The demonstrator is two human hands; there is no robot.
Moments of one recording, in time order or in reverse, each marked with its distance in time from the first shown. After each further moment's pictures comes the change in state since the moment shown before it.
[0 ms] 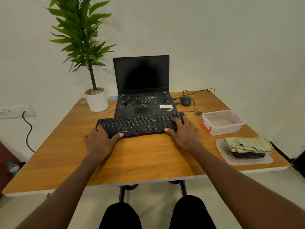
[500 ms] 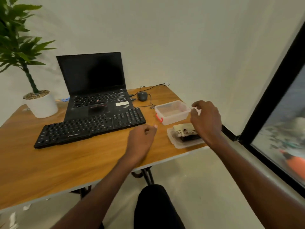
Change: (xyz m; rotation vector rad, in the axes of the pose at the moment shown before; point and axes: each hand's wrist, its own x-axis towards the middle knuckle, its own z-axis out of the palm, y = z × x) left_hand -0.150 0.253 0.021 -0.684 -0.328 0.390; right_hand -0.100 0.153 -0.132 0.175 0.641 0.201
